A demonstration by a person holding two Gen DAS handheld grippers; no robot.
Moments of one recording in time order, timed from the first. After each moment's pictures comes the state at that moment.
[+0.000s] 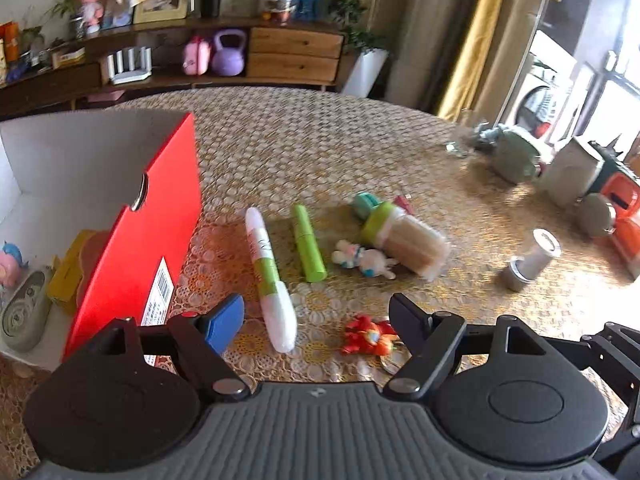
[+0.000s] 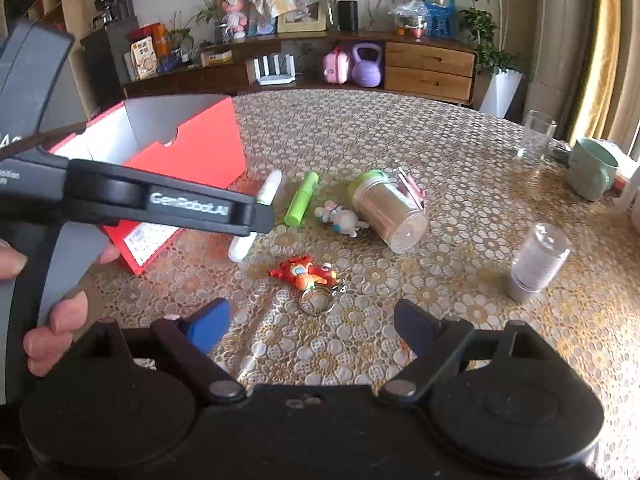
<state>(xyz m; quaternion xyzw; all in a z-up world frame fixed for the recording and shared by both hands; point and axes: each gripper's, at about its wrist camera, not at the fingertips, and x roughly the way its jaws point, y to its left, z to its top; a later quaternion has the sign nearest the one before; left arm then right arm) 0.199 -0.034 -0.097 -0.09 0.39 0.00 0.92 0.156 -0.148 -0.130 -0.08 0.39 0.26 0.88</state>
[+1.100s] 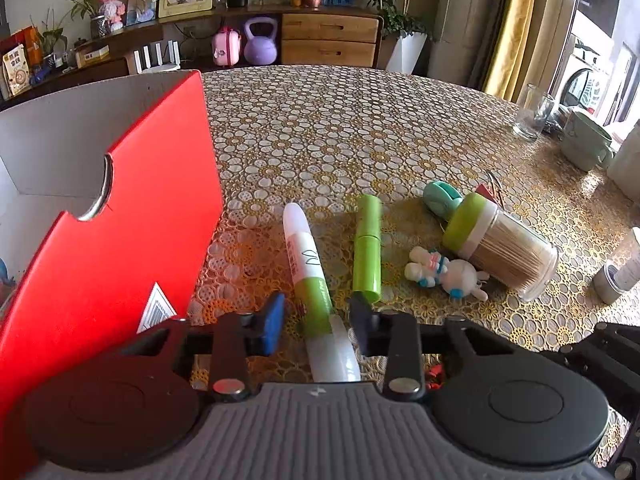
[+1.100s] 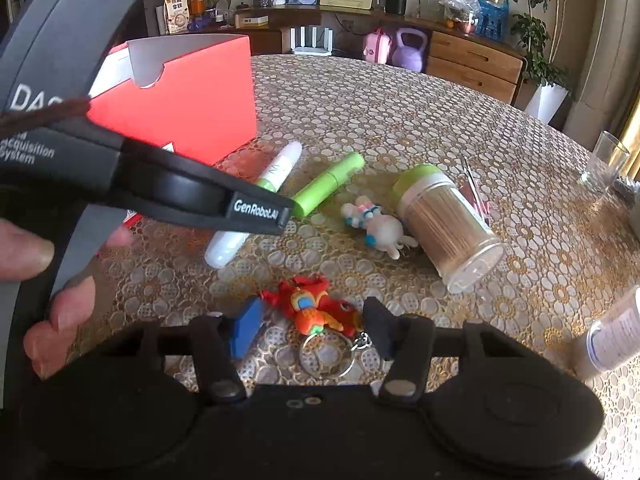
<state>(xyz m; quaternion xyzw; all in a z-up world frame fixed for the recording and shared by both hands) 0.255 -0.023 -0.147 -0.05 0.41 0.05 0.91 0.202 -0.102 -0.177 -0.14 0.39 0.30 0.86</state>
